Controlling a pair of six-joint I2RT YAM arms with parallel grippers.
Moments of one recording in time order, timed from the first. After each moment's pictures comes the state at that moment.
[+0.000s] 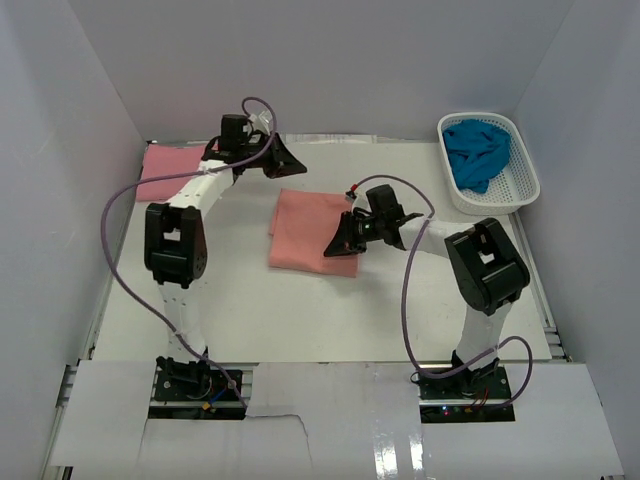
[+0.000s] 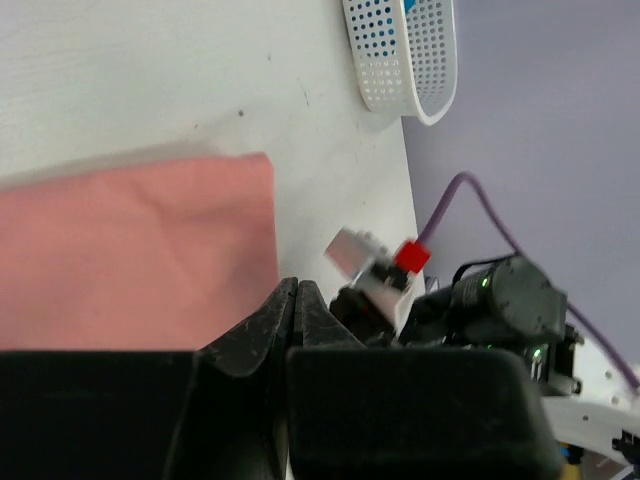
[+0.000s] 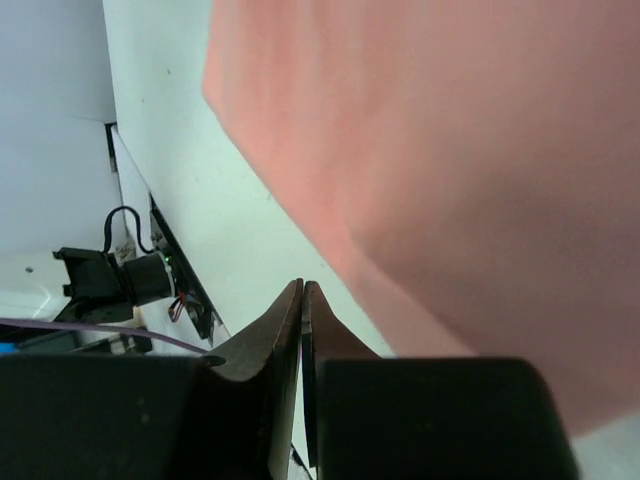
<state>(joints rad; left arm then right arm) -0.22 2.22 1.86 -0.22 0.85 -0.67 0.52 1.90 1.04 0.08 -0.76 0.65</state>
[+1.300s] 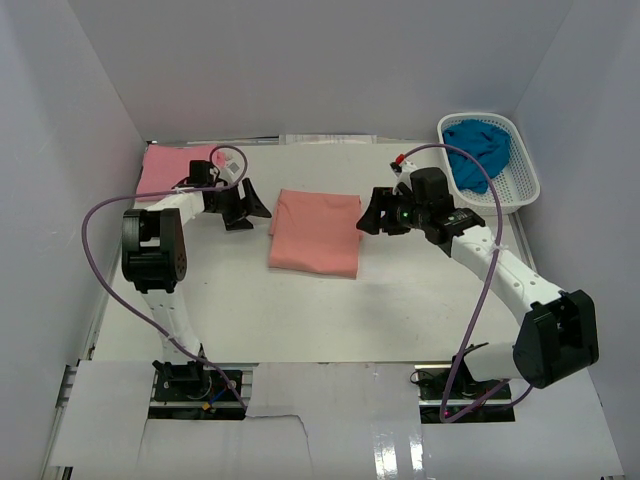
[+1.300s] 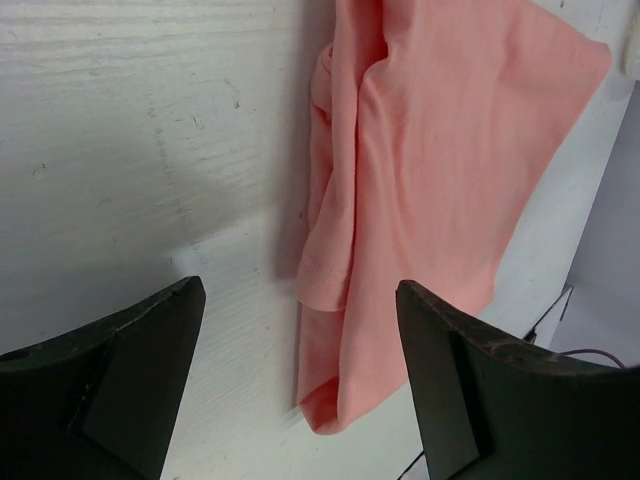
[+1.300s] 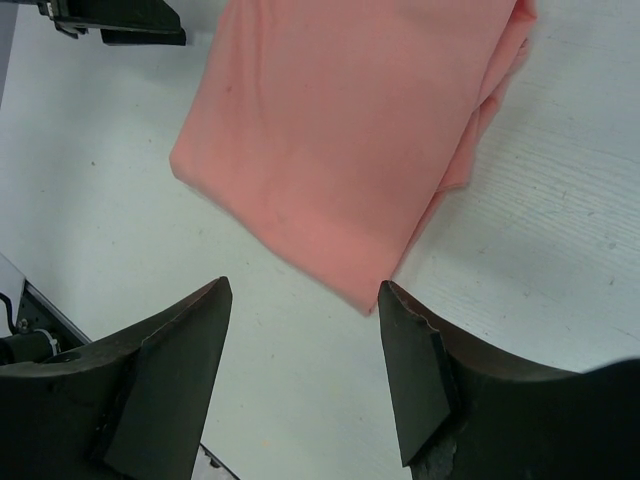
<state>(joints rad) 0.00 2.01 1.36 -0.37 0.69 -0.32 0.44 1.35 1.05 -0.32 -0.33 0.37</state>
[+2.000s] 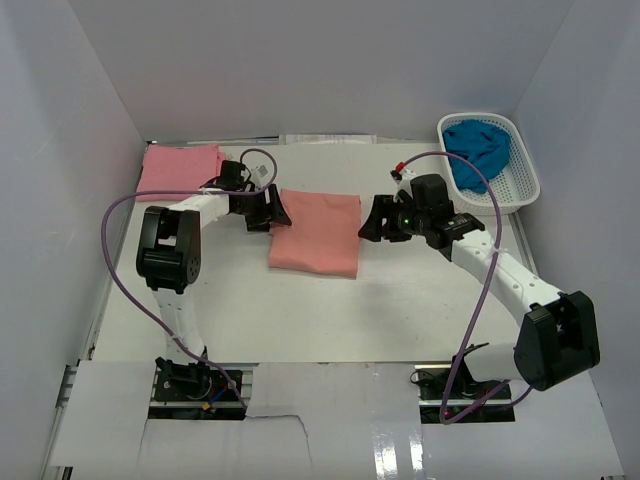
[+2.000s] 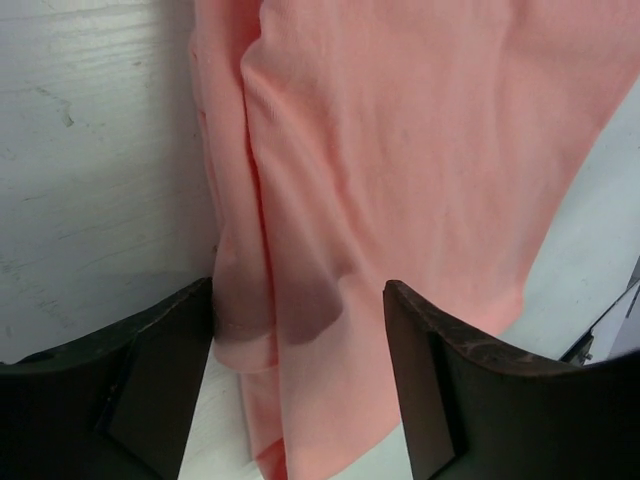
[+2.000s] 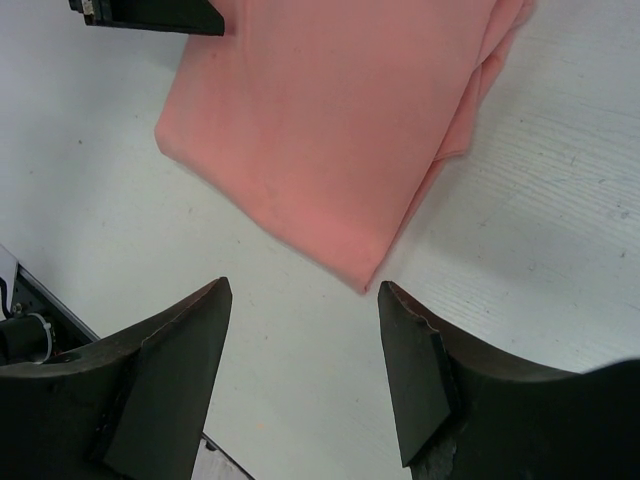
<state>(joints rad) -0.16 2.03 1.37 -0.35 0.56 -0.33 0.44 1.34 1.00 -0.32 -0.35 0.36</state>
